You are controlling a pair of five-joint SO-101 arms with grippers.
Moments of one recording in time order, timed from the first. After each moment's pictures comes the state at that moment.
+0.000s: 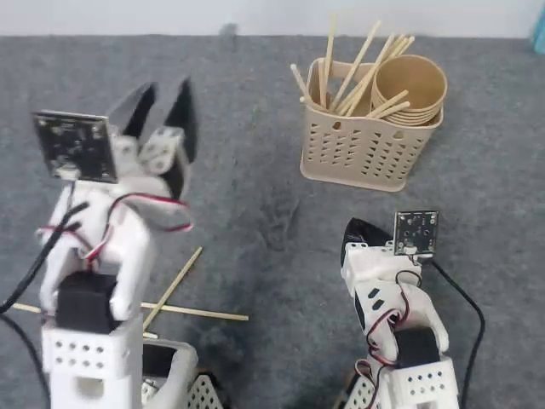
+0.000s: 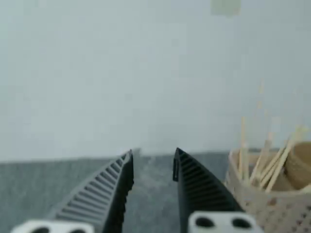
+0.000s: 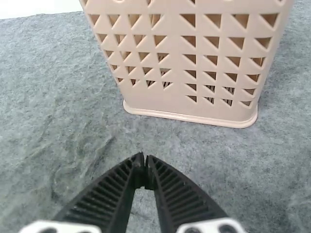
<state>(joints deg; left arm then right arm) -0.7 -58.7 32.7 52.4 6.6 -14.9 -101.7 95.4 44.6 -10.4</state>
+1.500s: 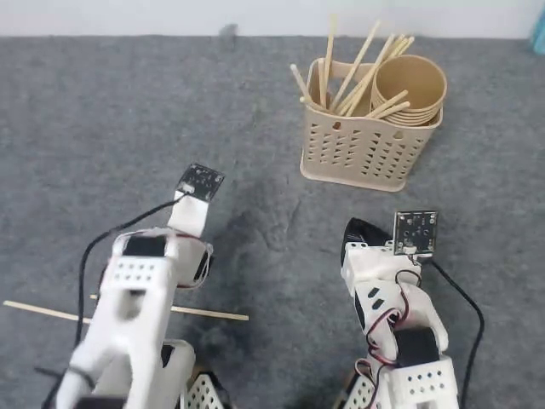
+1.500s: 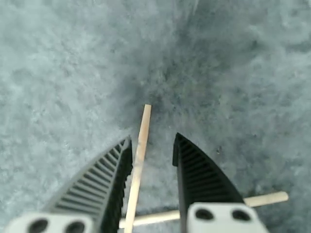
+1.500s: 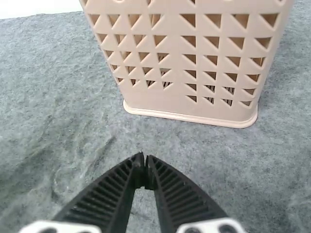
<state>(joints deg) -4.0 -31.8 65.8 56.6 -14.5 -14.9 -101.7 95.4 44.6 -10.4</state>
